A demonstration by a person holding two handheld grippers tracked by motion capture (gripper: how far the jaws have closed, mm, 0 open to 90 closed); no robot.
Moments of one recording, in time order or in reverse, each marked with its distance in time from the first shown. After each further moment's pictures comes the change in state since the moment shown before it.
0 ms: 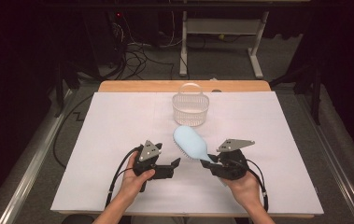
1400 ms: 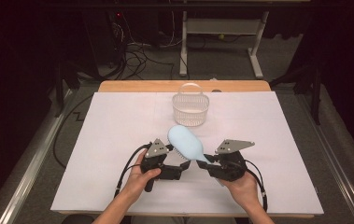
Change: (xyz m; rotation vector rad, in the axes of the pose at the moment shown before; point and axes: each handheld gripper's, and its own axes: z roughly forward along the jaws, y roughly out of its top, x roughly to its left) left arm -0.013 0.016 0.008 0.004 -0.162 0.007; right arm 0.006 0.003 -0.001 -0.055 0.060 -0.049
